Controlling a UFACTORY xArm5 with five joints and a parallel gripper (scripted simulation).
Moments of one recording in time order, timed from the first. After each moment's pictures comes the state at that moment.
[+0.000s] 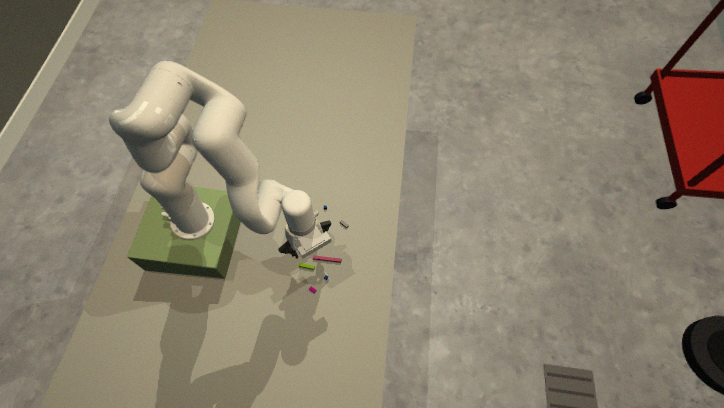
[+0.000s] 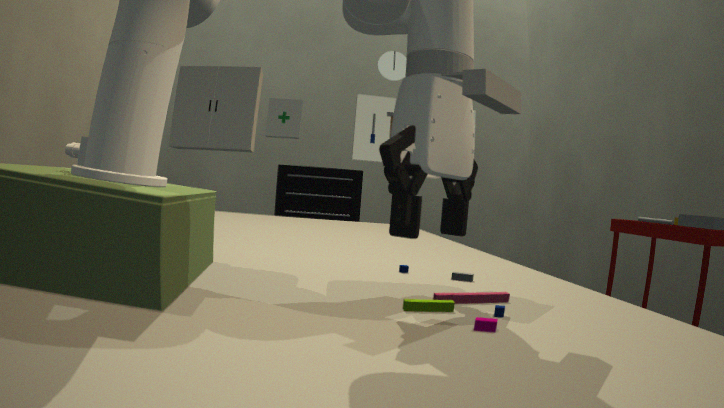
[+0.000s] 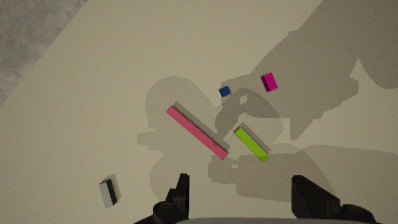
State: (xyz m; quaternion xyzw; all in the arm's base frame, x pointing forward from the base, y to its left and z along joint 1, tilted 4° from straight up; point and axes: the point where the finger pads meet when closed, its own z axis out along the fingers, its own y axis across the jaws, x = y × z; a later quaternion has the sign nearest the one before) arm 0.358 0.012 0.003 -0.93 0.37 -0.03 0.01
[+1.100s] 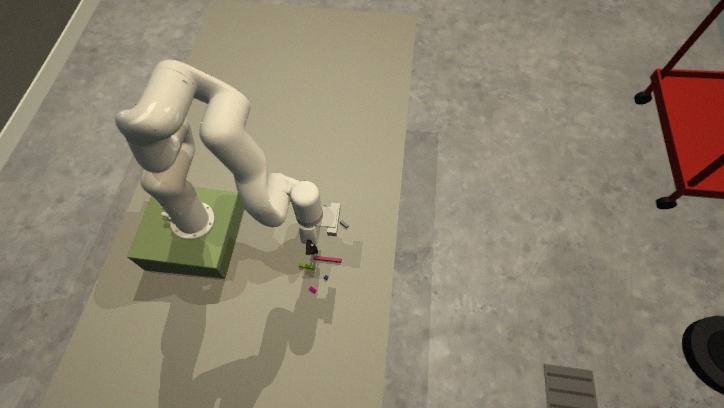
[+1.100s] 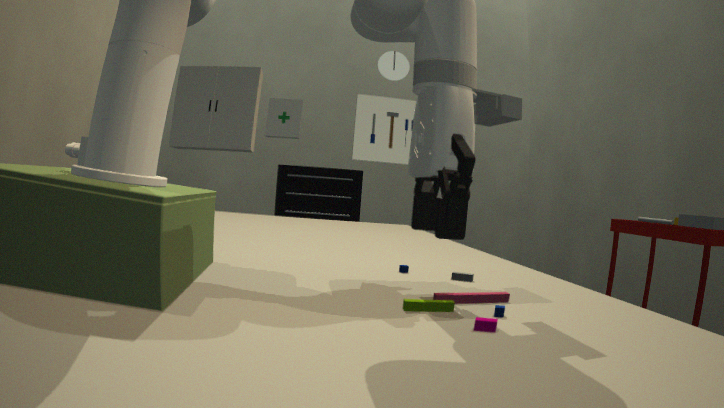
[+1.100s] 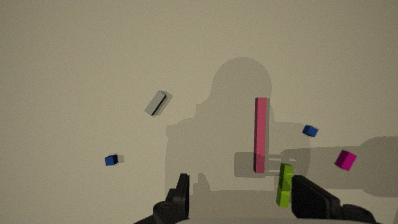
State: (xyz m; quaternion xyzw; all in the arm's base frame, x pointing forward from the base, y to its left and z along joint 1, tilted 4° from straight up) arm 0.371 0.044 0.004 -1.00 -0.07 -0.04 0.00
